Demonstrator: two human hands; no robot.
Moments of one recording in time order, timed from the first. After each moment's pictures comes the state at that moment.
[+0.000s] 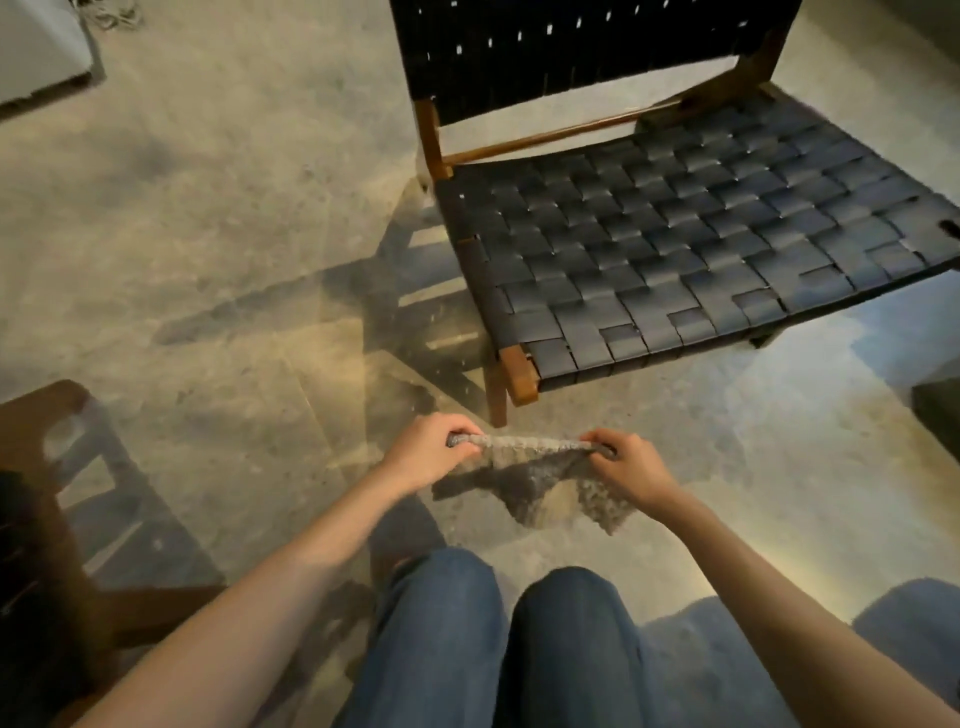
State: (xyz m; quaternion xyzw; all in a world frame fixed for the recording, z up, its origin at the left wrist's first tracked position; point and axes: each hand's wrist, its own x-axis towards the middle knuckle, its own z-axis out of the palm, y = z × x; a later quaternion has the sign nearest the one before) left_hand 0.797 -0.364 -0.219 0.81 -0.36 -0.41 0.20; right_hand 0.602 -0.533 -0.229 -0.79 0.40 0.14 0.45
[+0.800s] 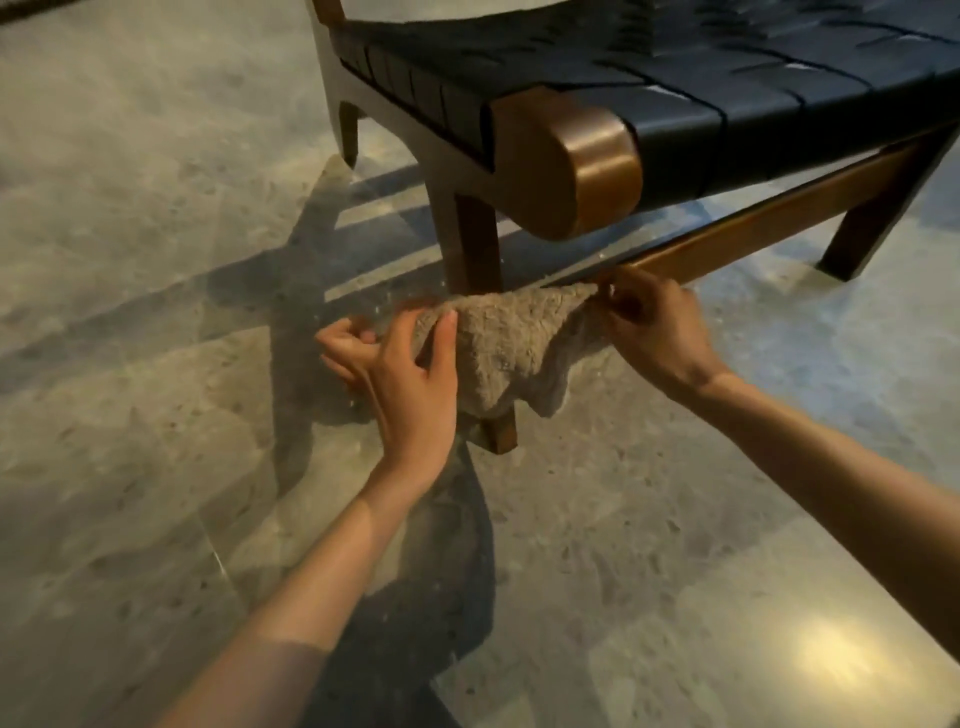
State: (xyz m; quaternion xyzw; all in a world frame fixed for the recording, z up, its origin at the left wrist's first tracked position) left_hand 0.816 -0.431 -0.462 0.82 -0.26 0.12 0.49; right_hand 0.682 -0.575 -0.415 -0.85 0.36 -0.19 0.34
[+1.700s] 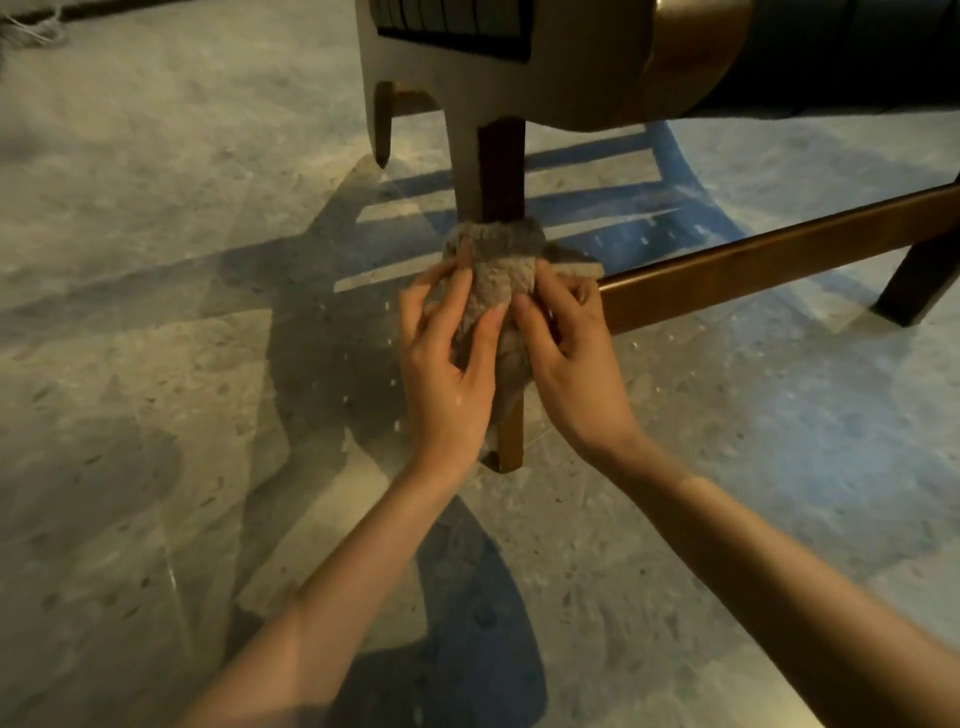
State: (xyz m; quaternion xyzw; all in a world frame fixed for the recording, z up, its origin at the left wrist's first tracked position) left_hand 0.805 -0.455 -0.499 0.69 -0.34 0.08 0.63; right_hand 0.731 -0.522 -0.465 -0.77 0.25 -0.31 0.50
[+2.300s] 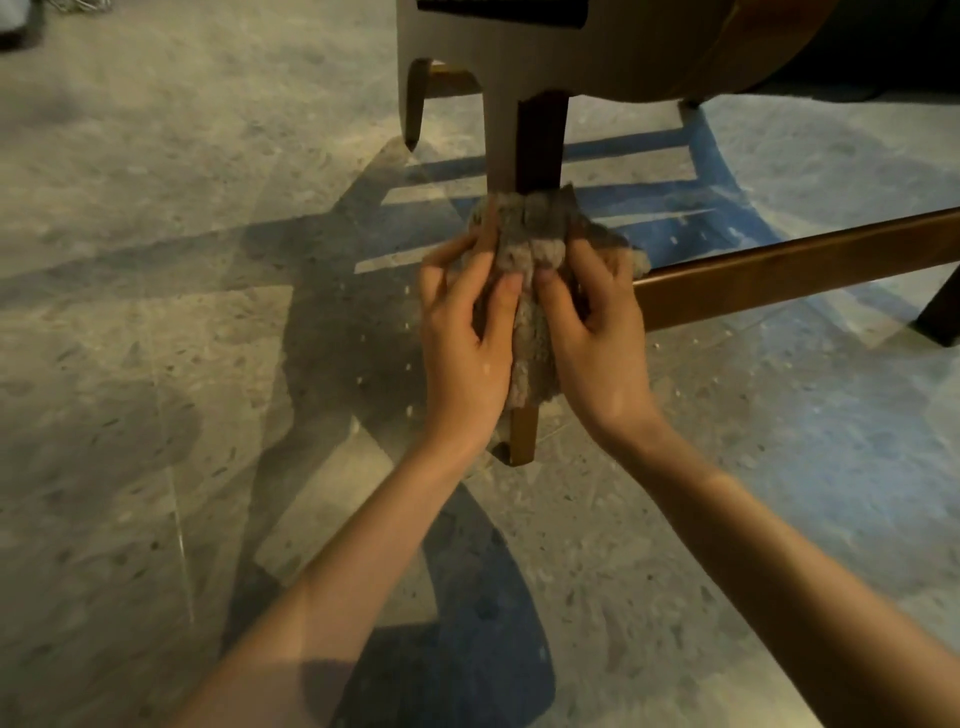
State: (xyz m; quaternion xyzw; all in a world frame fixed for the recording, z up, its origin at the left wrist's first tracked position) left_hand 0.810 -0.460 -0.489 0.67 -0.32 0.04 0.67; right_hand 0.738 -0.527 -0.467 -0.77 0.22 -0.36 0.48
